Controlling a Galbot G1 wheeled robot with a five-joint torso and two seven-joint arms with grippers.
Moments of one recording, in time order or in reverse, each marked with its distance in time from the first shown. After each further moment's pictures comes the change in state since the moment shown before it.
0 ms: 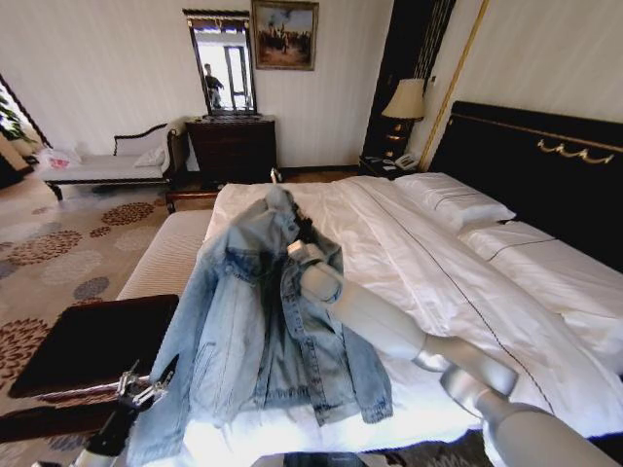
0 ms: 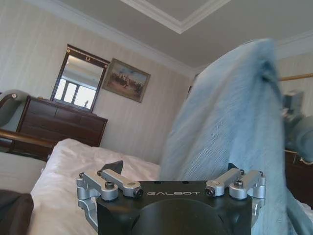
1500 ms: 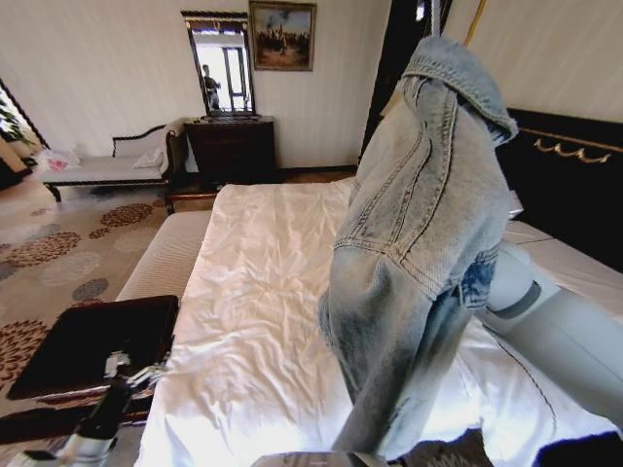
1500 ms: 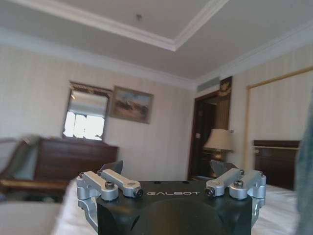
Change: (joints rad) left arm 0.019 -0.023 -0.064 -0.177 0.087 -0.046 -0.142; right arm -0.139 -0.592 0.501 0.696 0.332 0.005 0.006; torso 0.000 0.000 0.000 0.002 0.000
